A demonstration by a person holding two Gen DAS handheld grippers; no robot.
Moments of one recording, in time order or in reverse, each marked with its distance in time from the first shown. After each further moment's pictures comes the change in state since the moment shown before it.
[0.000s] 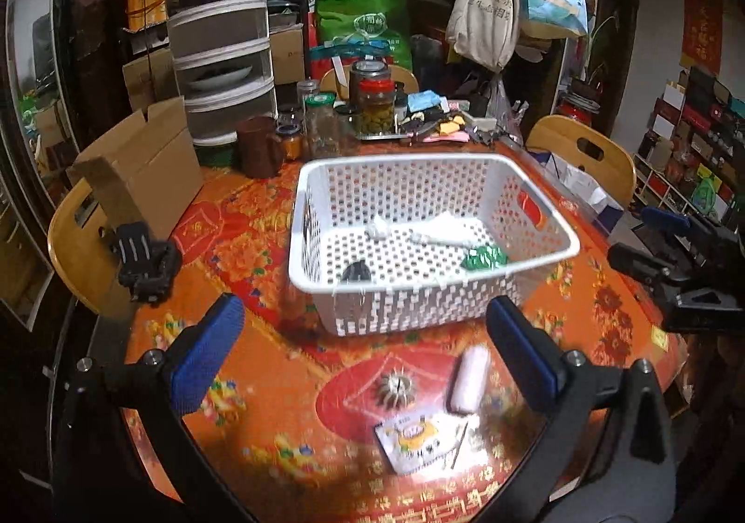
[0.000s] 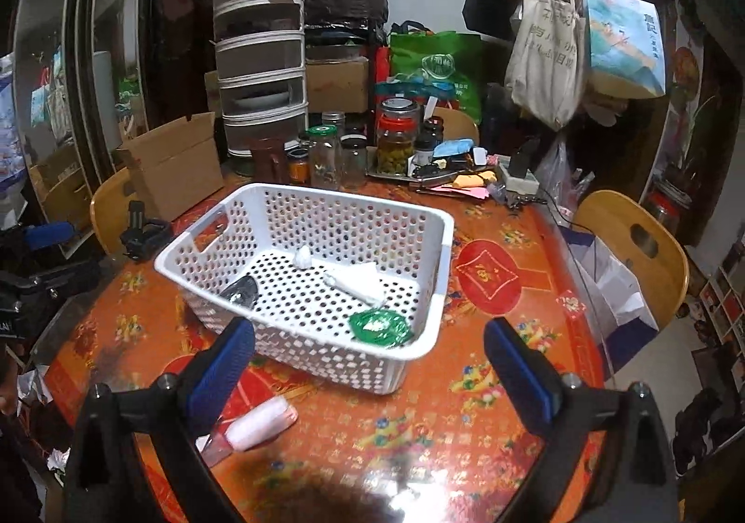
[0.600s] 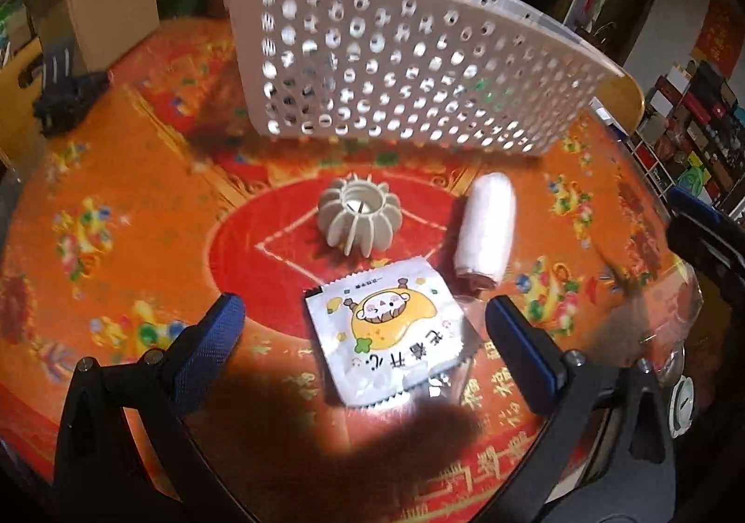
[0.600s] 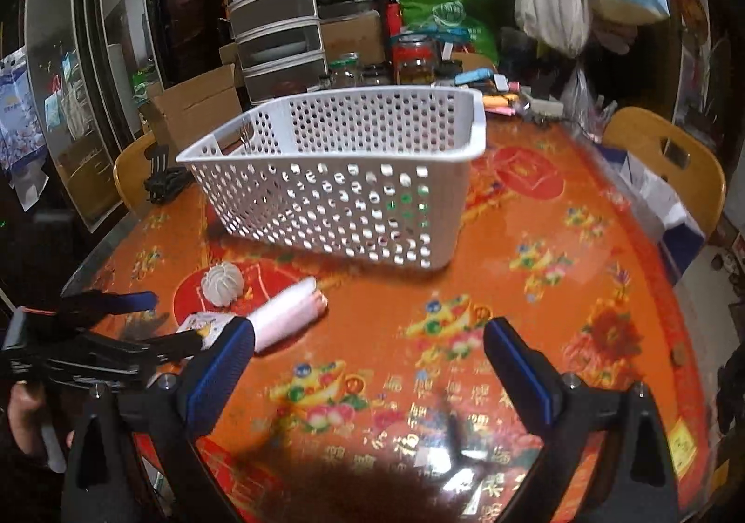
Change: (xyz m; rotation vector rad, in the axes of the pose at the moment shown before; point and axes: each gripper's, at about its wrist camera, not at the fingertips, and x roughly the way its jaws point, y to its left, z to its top) left arm 0.109 -0.018 -0.146 -0.117 0.266 -0.112; right arm 0.026 0.006 -0.113 0.081 0.087 0.105
